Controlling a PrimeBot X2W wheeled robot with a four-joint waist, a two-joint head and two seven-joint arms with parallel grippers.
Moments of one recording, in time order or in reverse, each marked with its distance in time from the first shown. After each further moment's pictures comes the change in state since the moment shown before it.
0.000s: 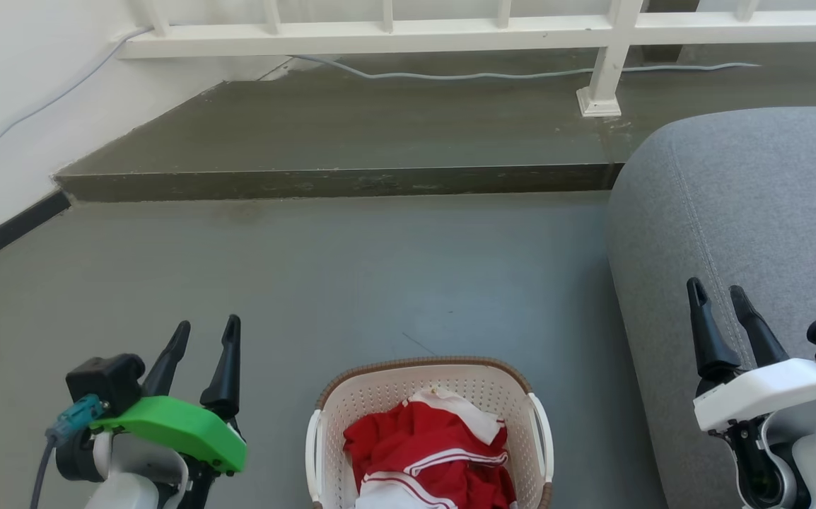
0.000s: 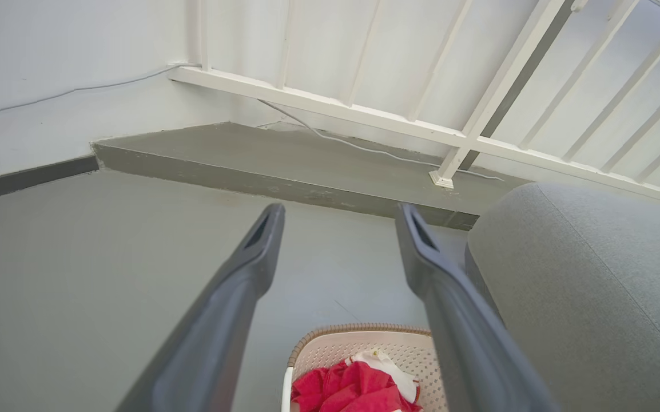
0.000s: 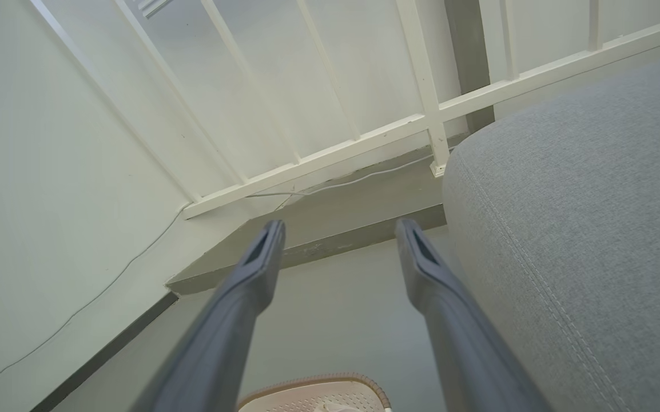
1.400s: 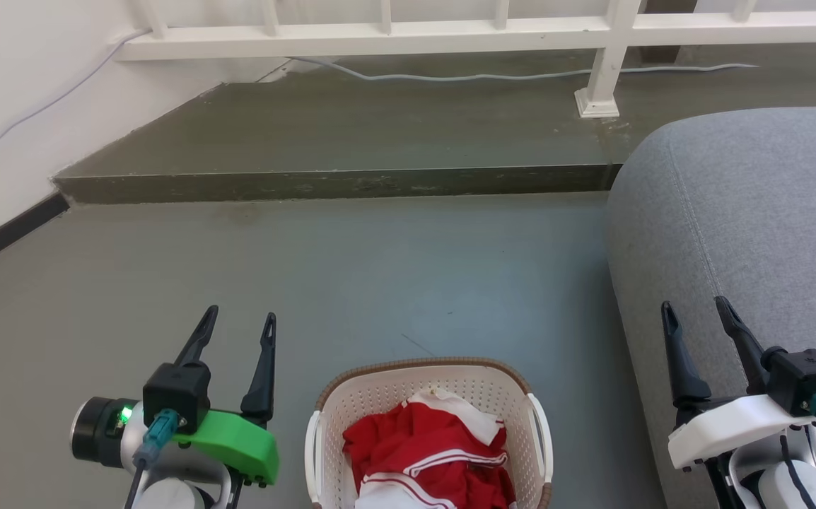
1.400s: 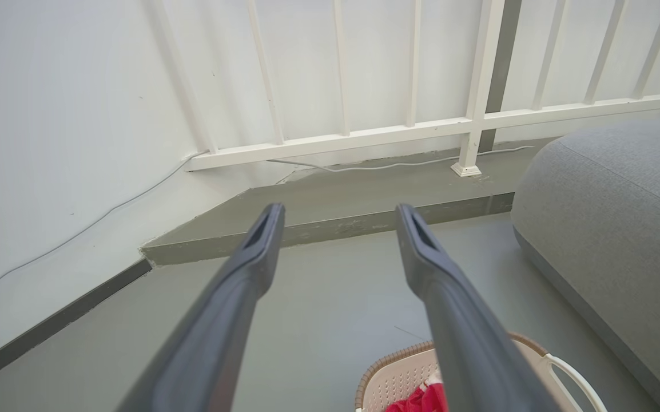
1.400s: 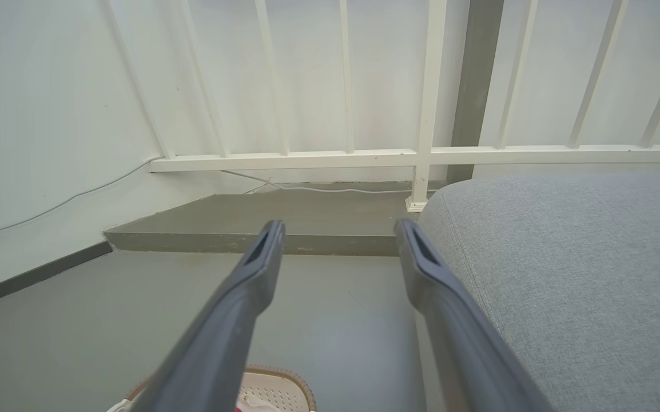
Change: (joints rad) left arm 0.003 -0.013 -0.075 -0.050 0.383 0.079 -0.051; right arm 0.059 -0.001 0.066 -0.046 -0.343 -0.071 -0.080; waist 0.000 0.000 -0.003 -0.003
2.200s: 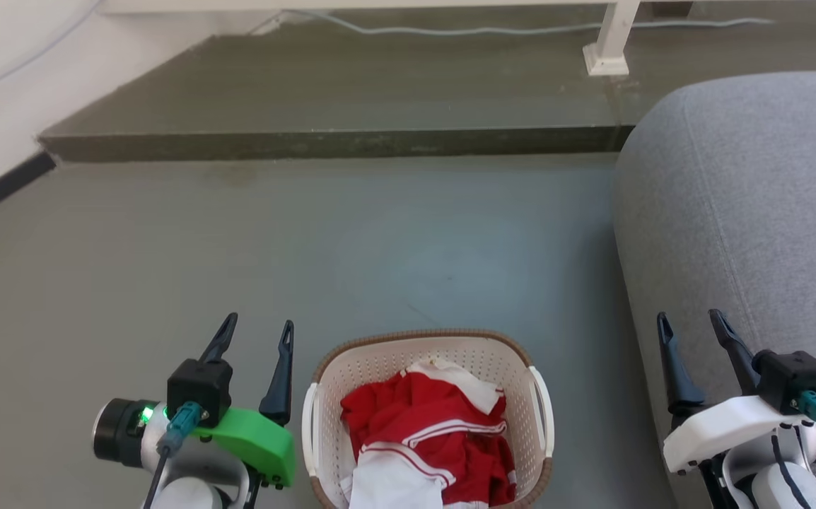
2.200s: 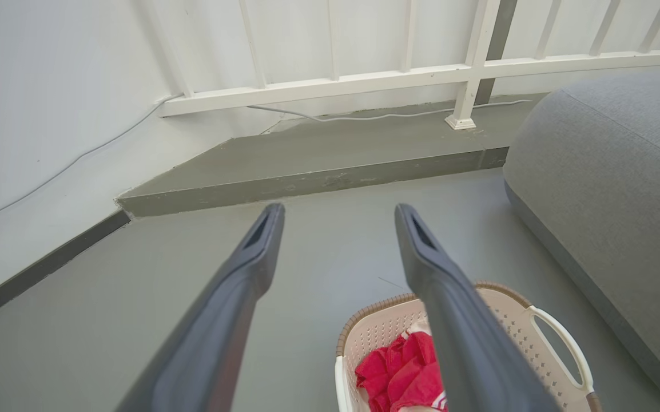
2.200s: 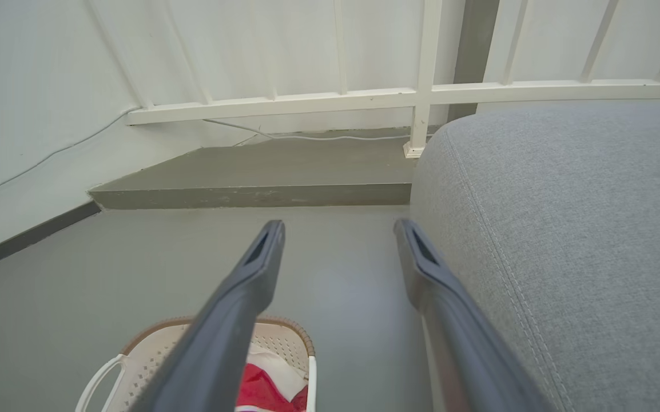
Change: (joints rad) left arm -0.004 -0.025 -0.017 0.014 0.007 0.001 0.052; right arm -0.004 0.011 0.005 0.046 0.013 -0.004 0.016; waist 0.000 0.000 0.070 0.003
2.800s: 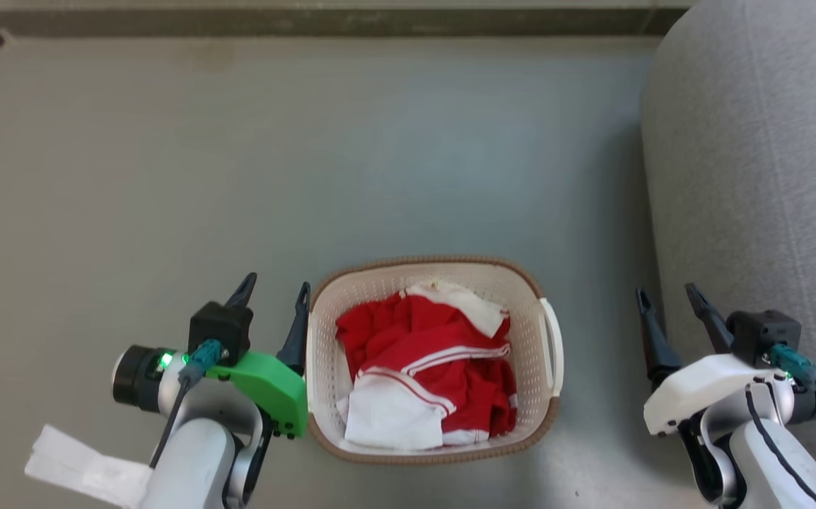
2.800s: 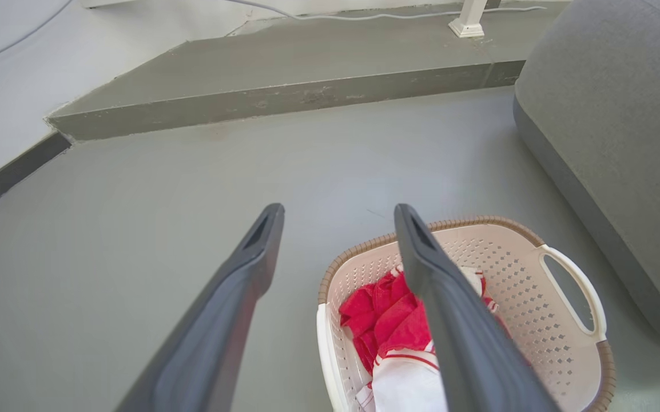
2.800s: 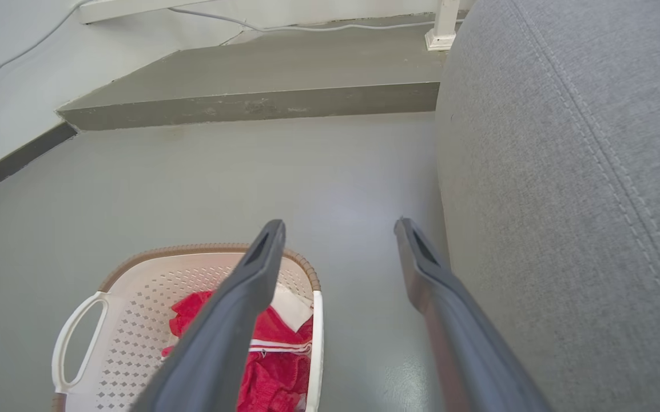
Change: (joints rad) left arm -0.159 -0.049 -0.030 0.151 -0.013 -0.041 0.036; right arm -0.141 0.031 0.023 0.155 0.016 0.024 0.039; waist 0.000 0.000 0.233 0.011
